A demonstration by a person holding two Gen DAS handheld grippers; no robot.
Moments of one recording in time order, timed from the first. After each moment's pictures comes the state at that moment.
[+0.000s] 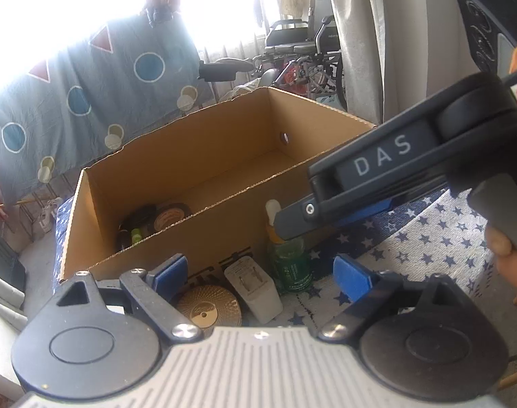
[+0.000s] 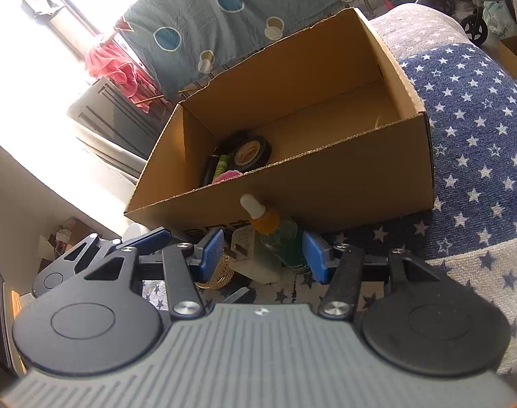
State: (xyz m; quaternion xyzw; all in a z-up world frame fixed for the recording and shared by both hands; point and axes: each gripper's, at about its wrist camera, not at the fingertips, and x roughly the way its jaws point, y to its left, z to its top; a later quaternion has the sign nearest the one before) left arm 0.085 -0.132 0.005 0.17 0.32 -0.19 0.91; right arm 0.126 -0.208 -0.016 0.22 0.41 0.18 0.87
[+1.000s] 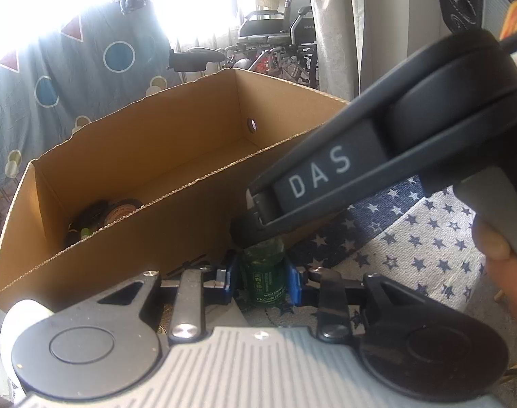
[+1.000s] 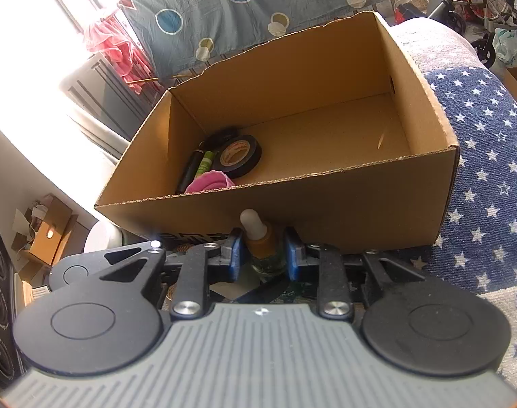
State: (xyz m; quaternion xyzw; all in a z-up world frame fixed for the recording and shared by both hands) left arm 0.108 -0.150 -0.026 0.16 0.34 -0.24 0.90; right arm 0.152 -0.196 -0.027 0.18 0.42 0.19 0.87
